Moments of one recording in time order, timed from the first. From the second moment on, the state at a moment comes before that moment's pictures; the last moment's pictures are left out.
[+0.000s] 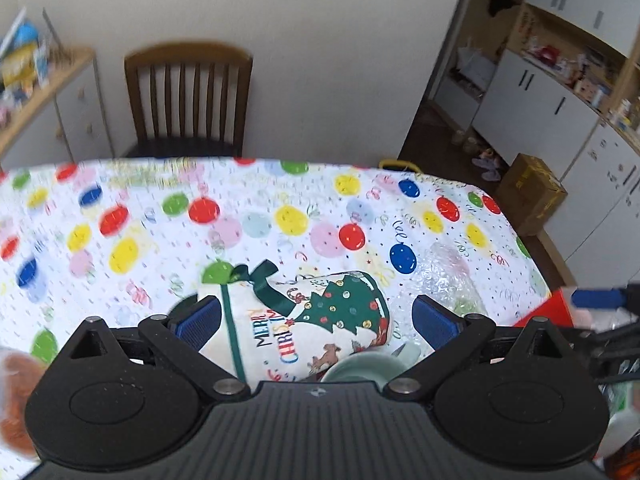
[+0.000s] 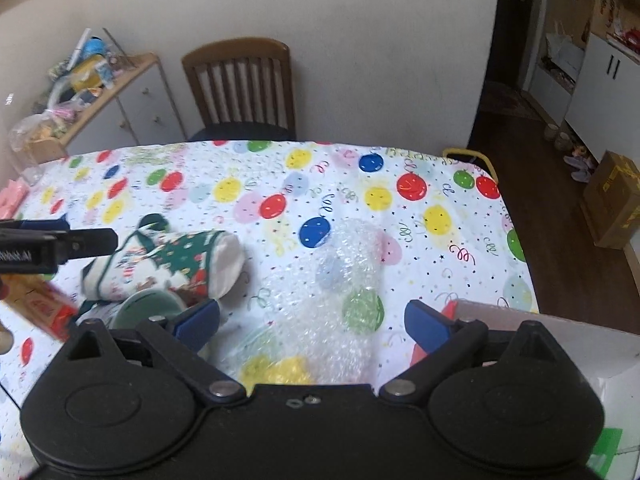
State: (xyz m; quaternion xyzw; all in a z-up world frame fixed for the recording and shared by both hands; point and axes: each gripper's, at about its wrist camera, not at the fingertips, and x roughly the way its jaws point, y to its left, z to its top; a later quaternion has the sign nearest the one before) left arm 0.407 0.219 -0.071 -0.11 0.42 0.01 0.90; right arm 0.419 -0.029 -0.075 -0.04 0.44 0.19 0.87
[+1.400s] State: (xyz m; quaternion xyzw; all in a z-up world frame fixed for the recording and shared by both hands) left arm 0.444 0.248 -0.132 -0.19 0.45 0.09 0.87; right arm 0.485 0.013 -0.175 -0.09 0.52 0.14 0.84
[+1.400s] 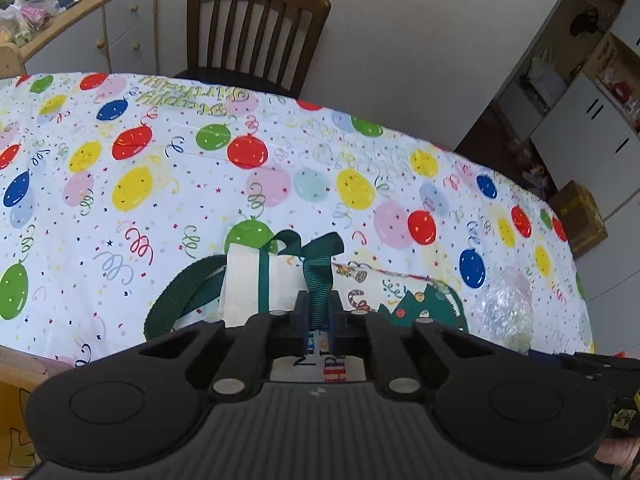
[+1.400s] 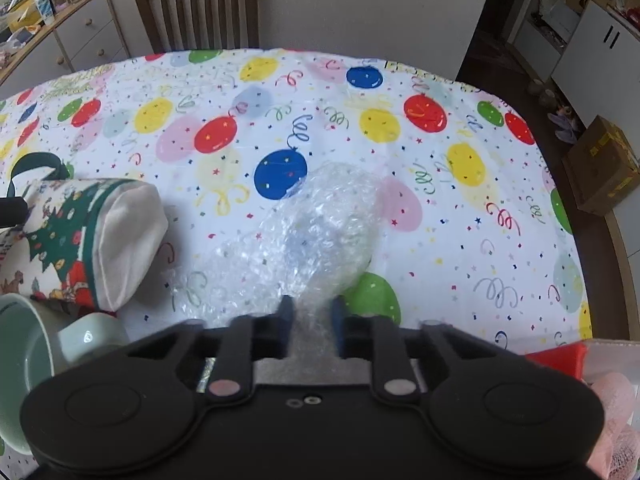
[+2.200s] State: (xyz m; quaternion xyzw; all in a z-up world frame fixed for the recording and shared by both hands) left arm 0.436 0.222 -0.078 -0.18 0.44 -0.02 0.88; right arm 0.436 -0.044 -0.082 0.00 0.43 0.19 0.88
